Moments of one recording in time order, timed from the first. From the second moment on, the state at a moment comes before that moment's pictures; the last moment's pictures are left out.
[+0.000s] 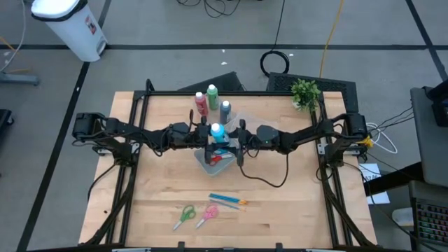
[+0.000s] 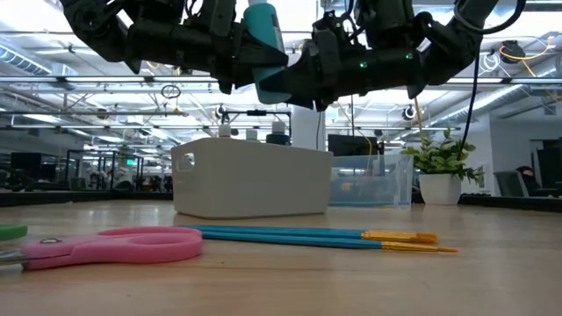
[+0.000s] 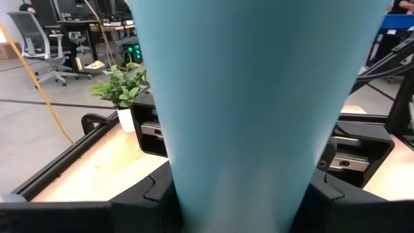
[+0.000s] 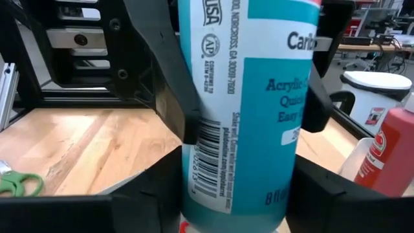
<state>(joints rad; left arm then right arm) 0.05 1.49 0.66 0.77 -0.05 0.00 -0.05 1.71 0.75 0.87 0.00 -0.04</state>
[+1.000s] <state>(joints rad) -0.06 1.32 1.10 -0.21 -0.27 -0.07 -0.05 1.71 0.75 0.83 0.01 -0.04</state>
